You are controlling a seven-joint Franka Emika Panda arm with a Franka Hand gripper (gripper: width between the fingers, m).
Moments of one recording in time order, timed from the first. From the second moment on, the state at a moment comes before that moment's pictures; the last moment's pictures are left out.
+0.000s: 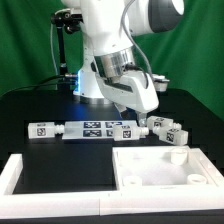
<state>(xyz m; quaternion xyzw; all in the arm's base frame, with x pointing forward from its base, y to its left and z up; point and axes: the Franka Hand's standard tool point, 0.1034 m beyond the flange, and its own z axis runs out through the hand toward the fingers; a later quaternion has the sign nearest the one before) 0.425 0.027 0.057 -0.81 0.57 0.07 0.13</state>
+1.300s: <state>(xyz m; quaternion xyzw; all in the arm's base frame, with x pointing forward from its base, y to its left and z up) 0.367 -0.002 0.033 -0.60 0.62 0.36 0.37</state>
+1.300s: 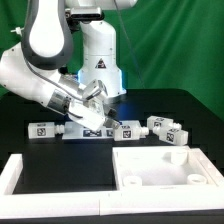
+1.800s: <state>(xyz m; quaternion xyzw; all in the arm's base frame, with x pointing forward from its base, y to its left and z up) 0.359 0.014 0.013 -0.60 0.61 0.37 0.36</state>
